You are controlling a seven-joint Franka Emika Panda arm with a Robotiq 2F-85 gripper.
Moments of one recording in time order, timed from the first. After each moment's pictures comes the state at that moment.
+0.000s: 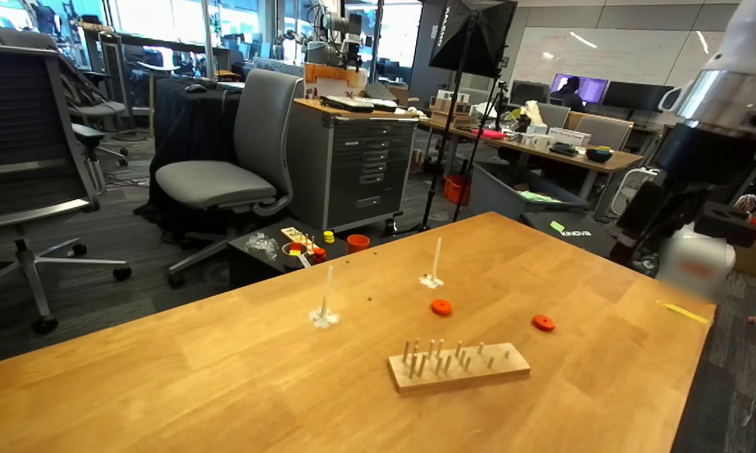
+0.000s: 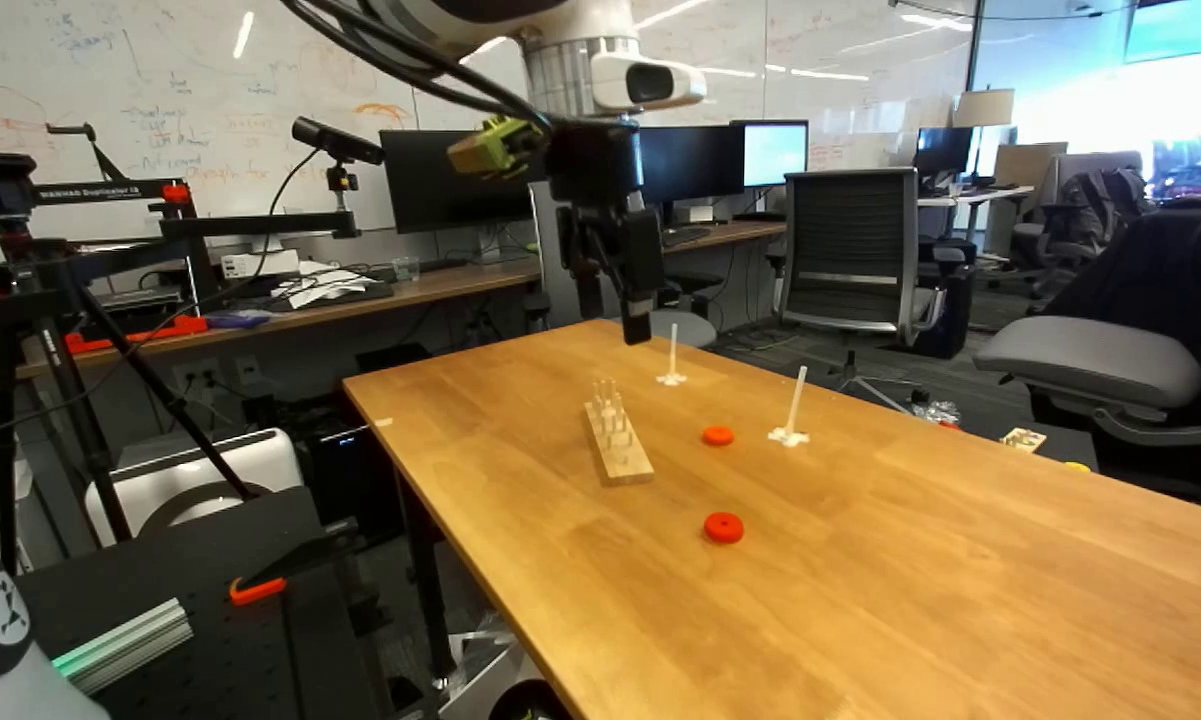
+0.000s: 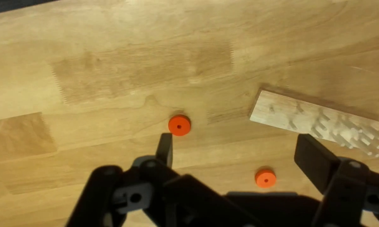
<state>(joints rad) 0.00 -0.17 0.07 -2.57 -0.03 2.47 0.23</state>
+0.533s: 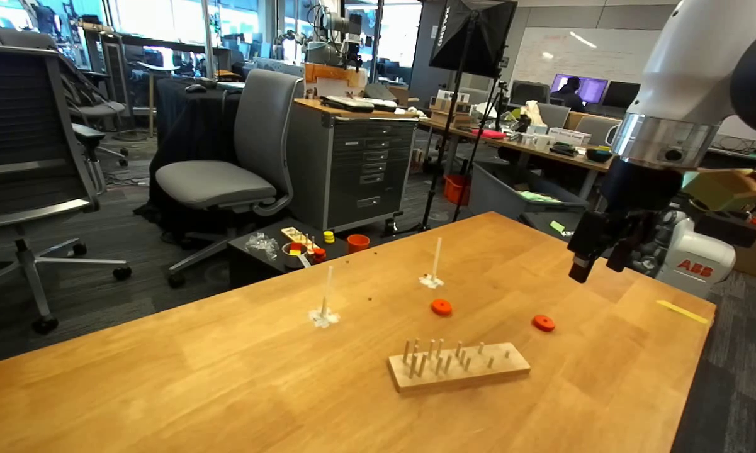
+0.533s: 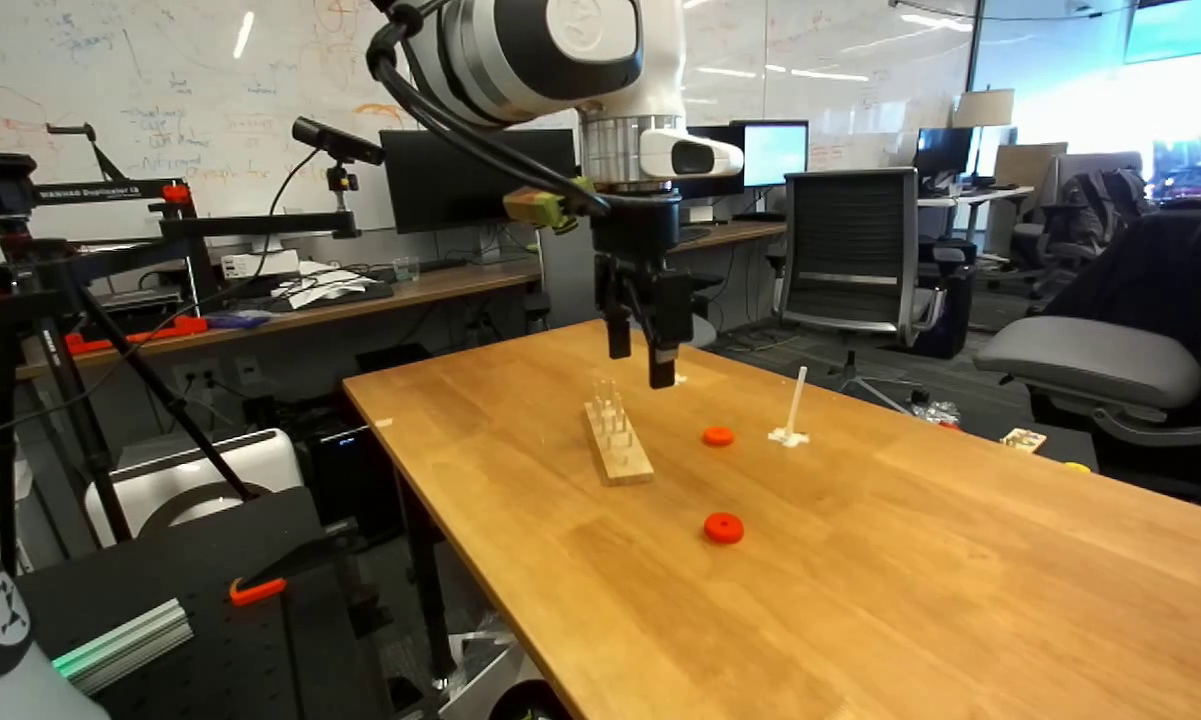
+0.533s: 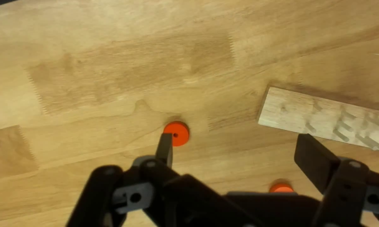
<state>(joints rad) 0.00 0.04 0.07 -2.43 -0.06 2.47 0.30</state>
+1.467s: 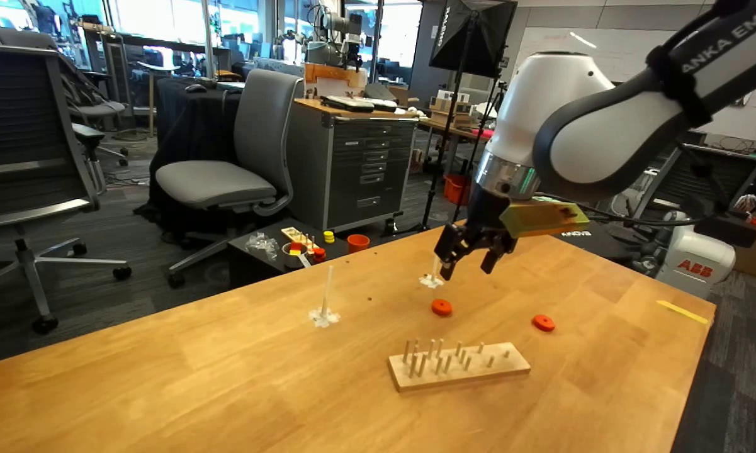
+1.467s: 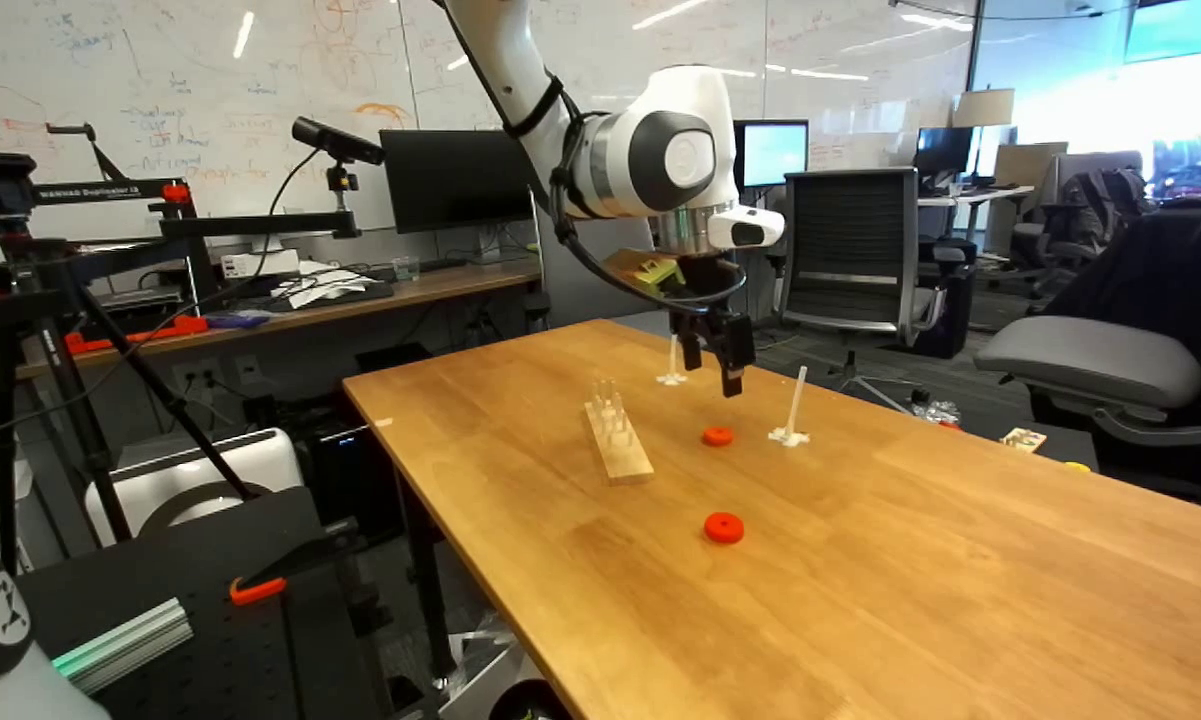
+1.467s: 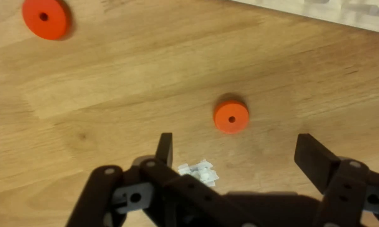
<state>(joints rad) 0.14 0.55 0.02 -1.94 -0.09 2.60 0.45</state>
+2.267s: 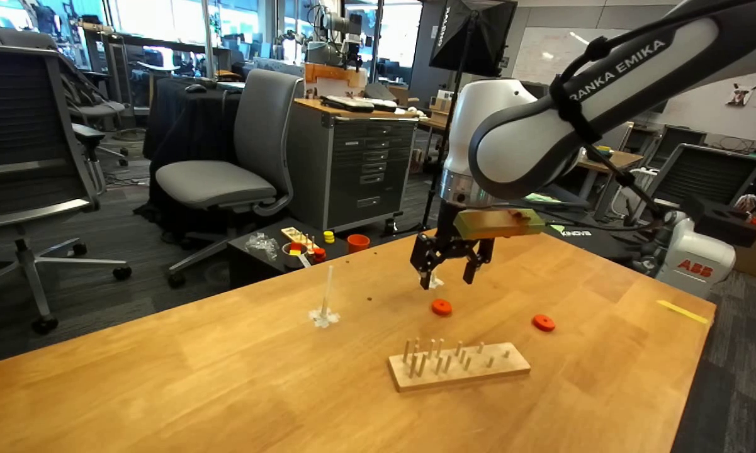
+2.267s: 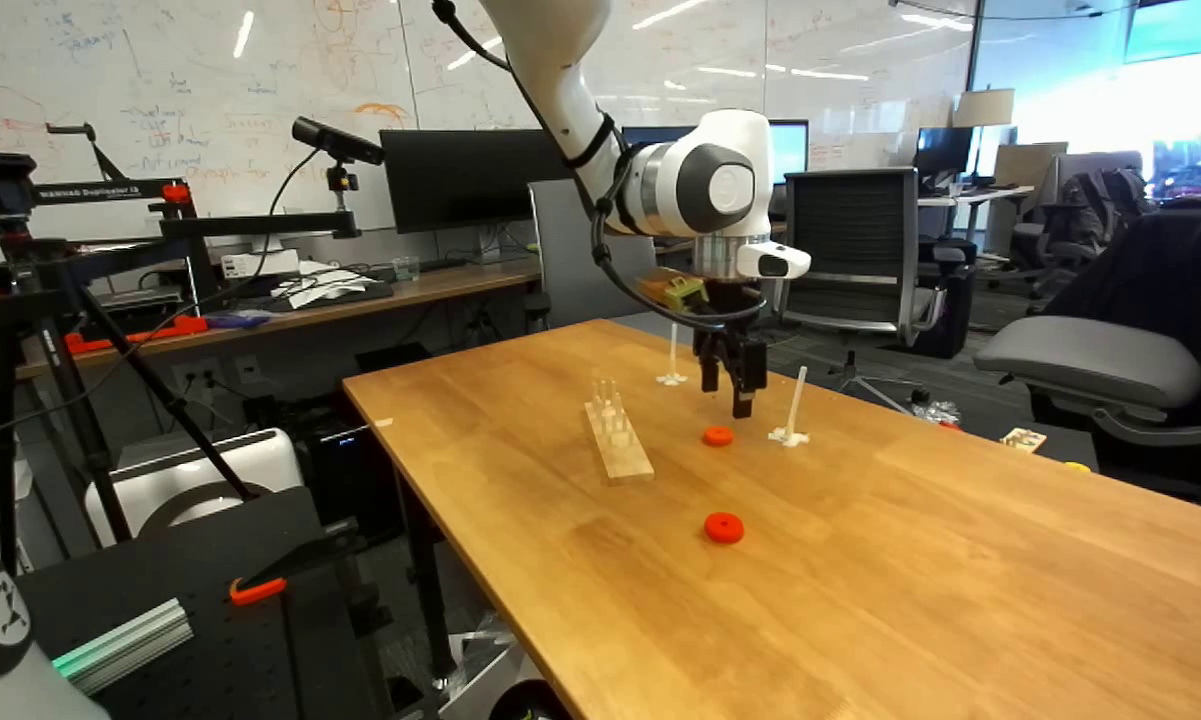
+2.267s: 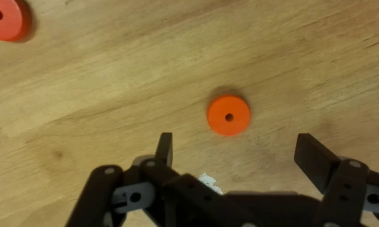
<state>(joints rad) 0.17 0.76 -0.02 -1.63 -0.02 2.36 0.50</state>
